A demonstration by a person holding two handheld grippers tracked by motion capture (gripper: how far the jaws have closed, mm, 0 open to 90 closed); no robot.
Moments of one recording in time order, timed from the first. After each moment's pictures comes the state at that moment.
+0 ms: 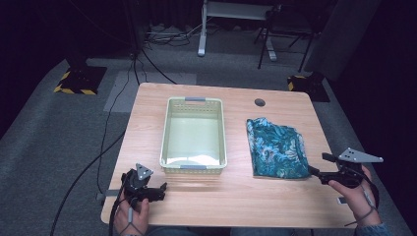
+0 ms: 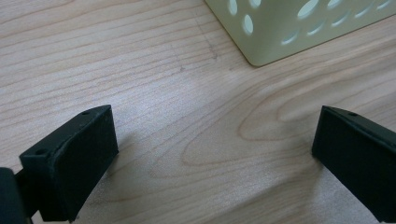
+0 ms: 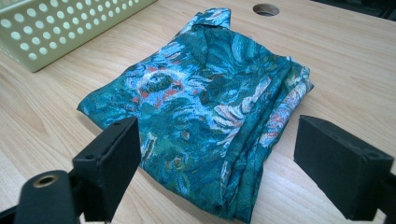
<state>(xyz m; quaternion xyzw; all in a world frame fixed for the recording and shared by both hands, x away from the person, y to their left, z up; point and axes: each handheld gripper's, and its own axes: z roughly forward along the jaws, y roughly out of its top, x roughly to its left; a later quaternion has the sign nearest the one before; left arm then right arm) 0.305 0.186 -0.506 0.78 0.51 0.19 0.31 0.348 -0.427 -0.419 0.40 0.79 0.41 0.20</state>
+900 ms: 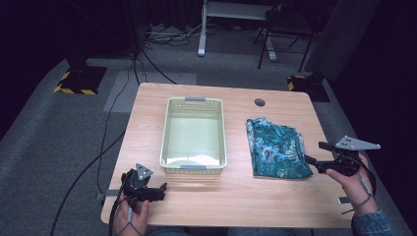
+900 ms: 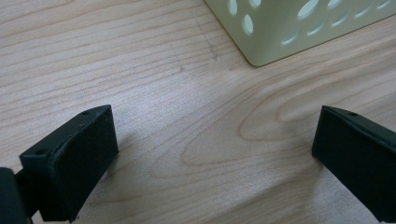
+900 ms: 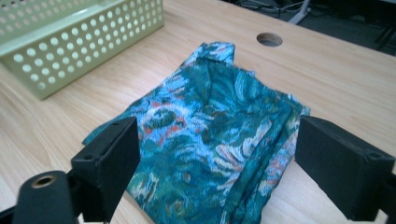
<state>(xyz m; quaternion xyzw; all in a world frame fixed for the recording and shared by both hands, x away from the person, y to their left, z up) 0.305 0.186 -0.506 0.78 0.51 0.19 0.31 0.370 -0.411 -0.392 0.38 0.80 0.42 0.21</state>
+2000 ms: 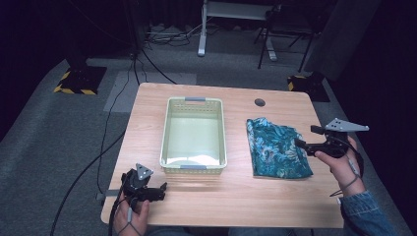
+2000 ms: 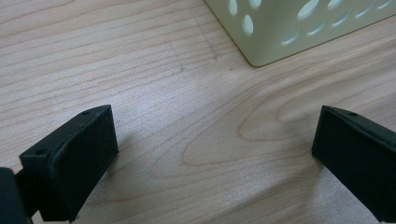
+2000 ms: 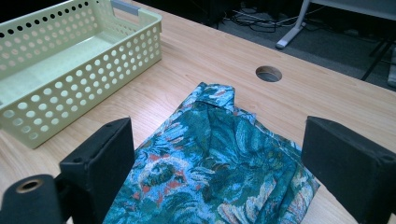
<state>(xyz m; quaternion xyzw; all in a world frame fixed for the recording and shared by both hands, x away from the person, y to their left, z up) 0.305 0.185 -0.506 0.78 0.51 0.19 0.31 0.407 -0.379 -0.370 0.39 0.78 0.43 0.22</state>
